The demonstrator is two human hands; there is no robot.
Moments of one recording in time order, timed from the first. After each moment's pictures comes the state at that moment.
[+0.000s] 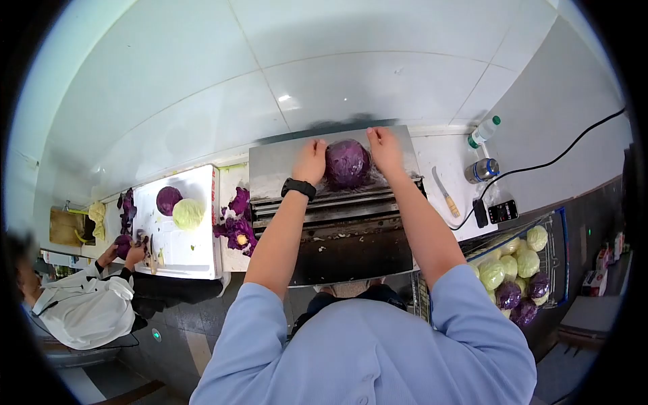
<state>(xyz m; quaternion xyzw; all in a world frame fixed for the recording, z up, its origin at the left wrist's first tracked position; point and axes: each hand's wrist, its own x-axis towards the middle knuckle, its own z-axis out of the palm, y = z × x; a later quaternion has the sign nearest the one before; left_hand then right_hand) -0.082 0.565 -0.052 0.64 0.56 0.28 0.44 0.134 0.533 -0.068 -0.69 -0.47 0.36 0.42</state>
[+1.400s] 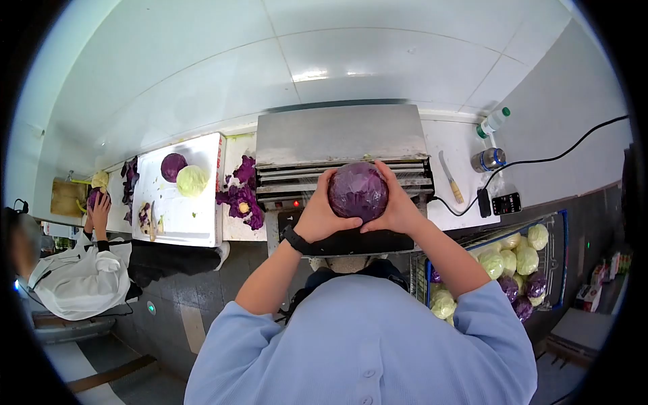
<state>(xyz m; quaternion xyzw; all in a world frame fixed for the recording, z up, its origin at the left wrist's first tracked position) -0.137 0.384 -0.027 0.69 0.40 0.30 0.53 0.097 0.345 -0.036 -0.48 -0.69 0.38 0.39</state>
